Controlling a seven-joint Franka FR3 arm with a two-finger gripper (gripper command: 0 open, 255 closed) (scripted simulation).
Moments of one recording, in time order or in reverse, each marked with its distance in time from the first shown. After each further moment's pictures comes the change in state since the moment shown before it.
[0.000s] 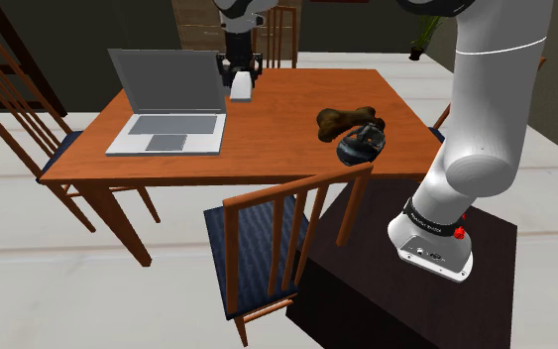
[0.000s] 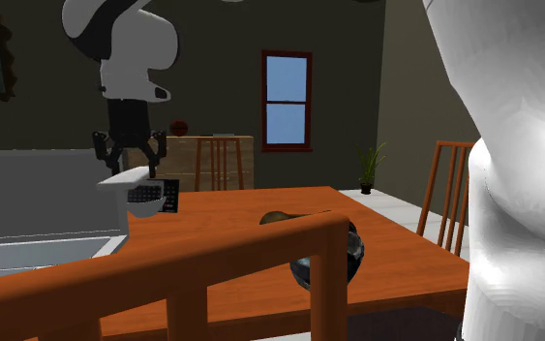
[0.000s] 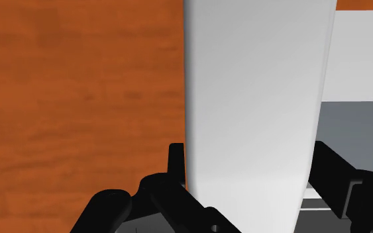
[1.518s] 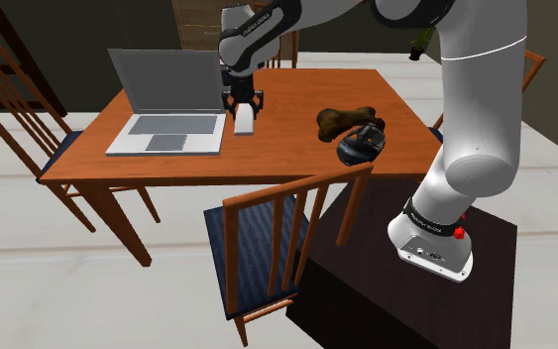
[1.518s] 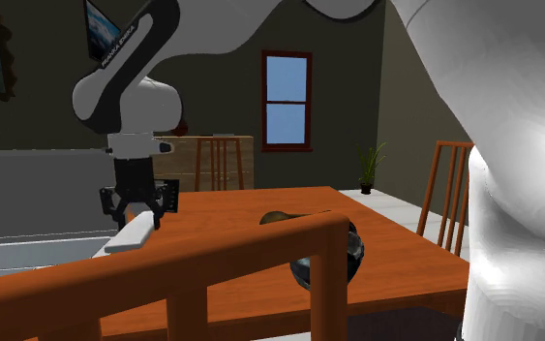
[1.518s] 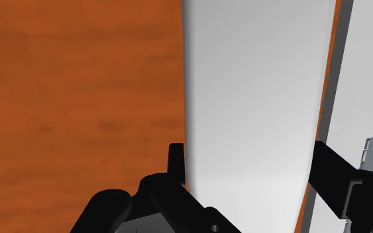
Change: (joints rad) arm -0.004 0.113 0.006 -0.151 0.013 0.264 -0.010
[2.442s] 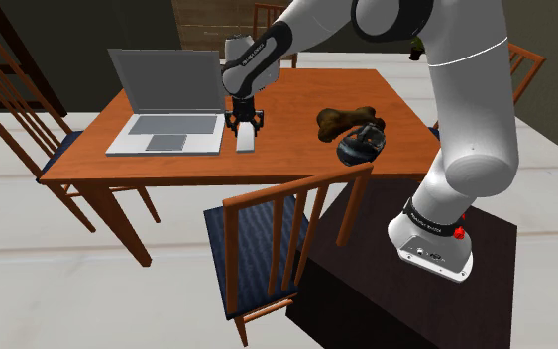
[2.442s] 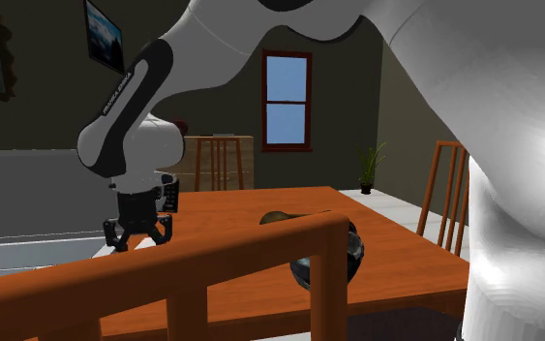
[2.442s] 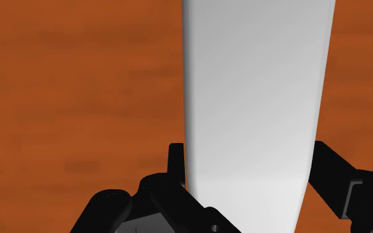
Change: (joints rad) arm -0.004 0.109 0.007 -0.032 0.011 0.141 -0.006
